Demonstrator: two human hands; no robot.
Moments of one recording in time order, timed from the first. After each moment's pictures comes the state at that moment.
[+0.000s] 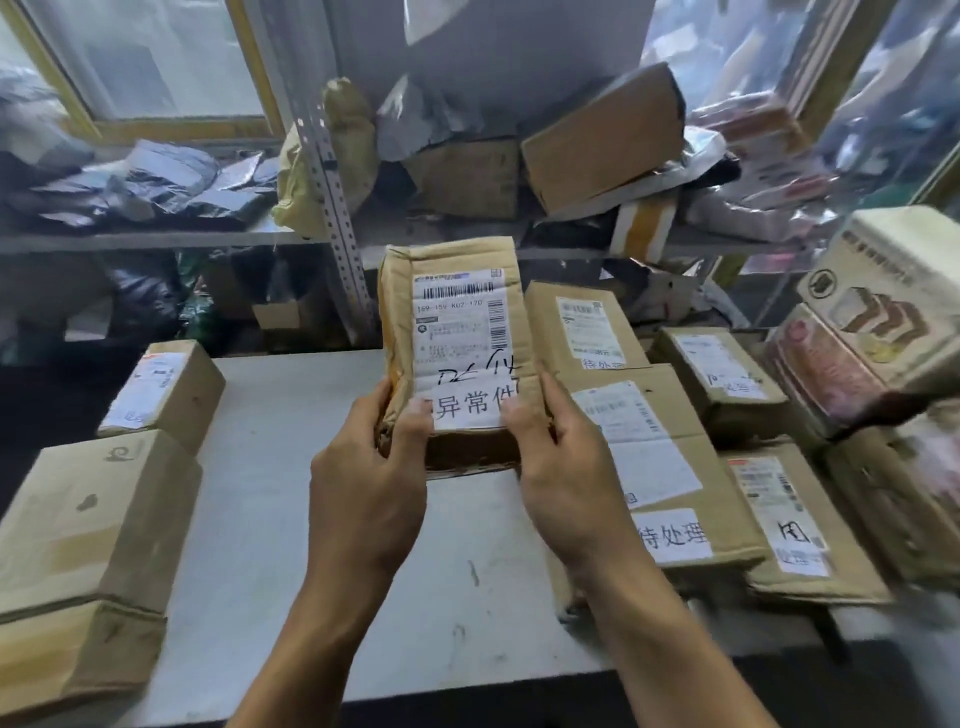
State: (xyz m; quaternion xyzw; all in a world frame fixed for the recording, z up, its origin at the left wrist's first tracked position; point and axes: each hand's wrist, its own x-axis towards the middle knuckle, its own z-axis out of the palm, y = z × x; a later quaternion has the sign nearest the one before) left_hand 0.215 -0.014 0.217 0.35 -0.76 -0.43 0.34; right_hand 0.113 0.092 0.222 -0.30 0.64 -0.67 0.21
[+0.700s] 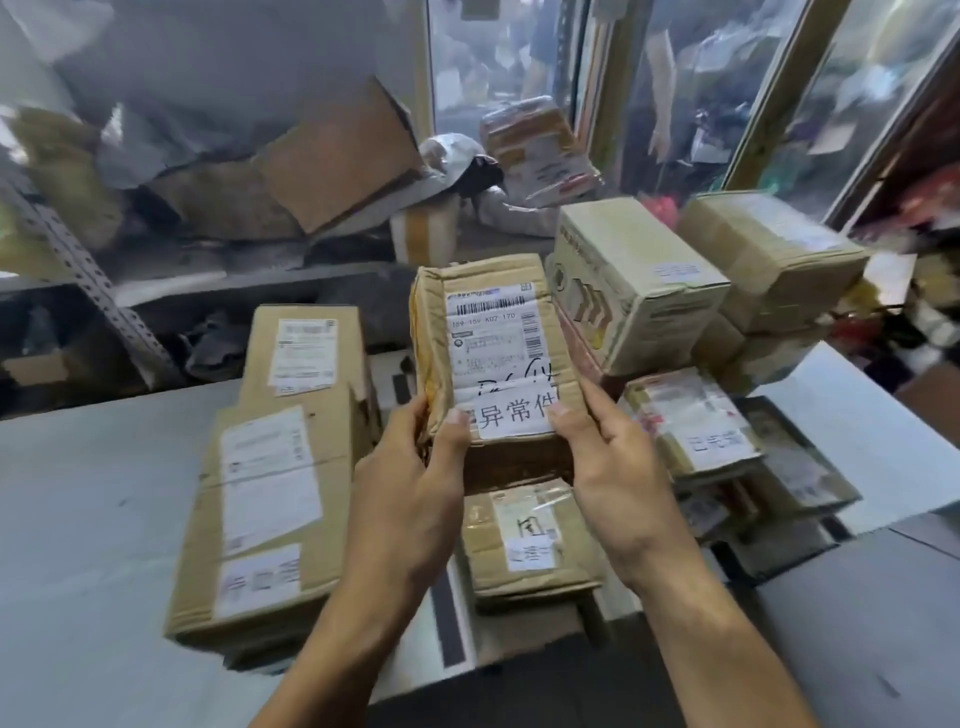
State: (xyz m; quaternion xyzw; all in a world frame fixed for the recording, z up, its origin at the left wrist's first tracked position) left_hand -0.003 0.240 0.220 0.26 -0.77 -0.53 0.24; right_hand -0.098 0.372 0.219 -0.25 0.68 -0.67 0.16
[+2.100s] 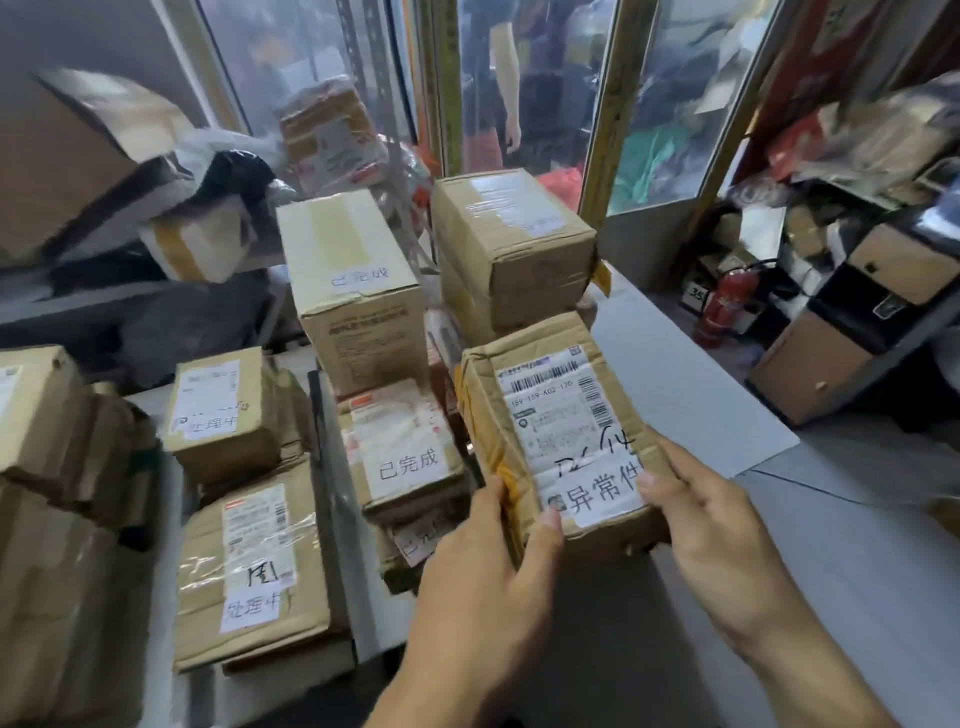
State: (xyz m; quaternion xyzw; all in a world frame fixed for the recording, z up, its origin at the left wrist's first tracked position) left_hand -0.167 0.543 0.194 0.22 -0.86 -0.45 0.00; right_hand -0.261 0.711 0.179 -0.15 0.72 -0.66 0.15
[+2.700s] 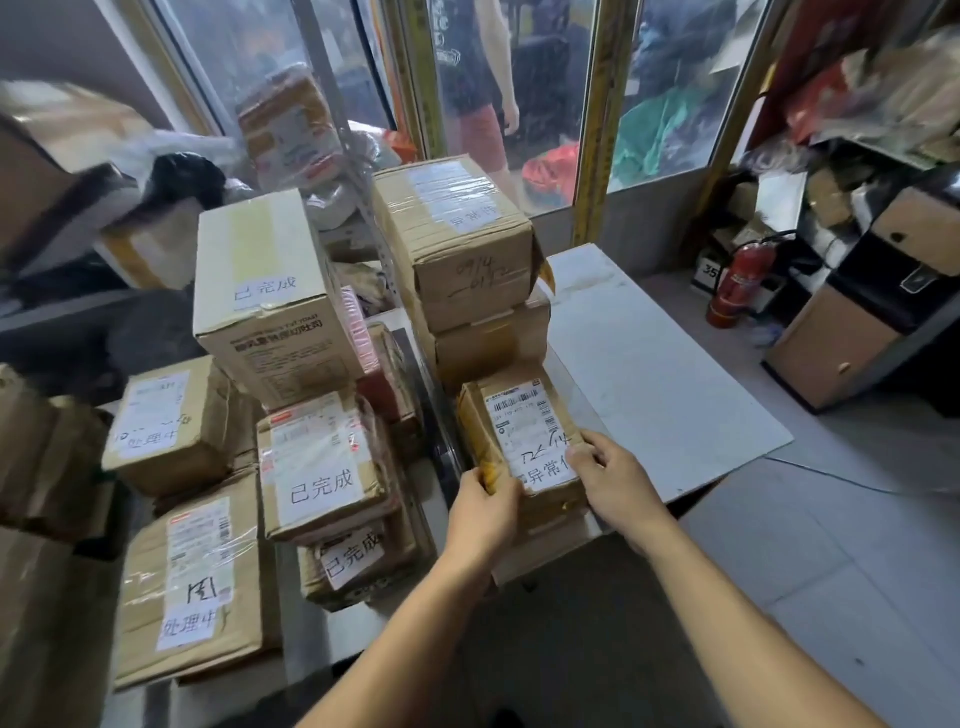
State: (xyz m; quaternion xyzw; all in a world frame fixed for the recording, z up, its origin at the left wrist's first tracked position) left_hand -0.299 0.590 0.084 0.39 -0.68 -0.61 -0.05; right_hand -0.393 0.729 0.049 -0.06 0.81 -0.55 0.22
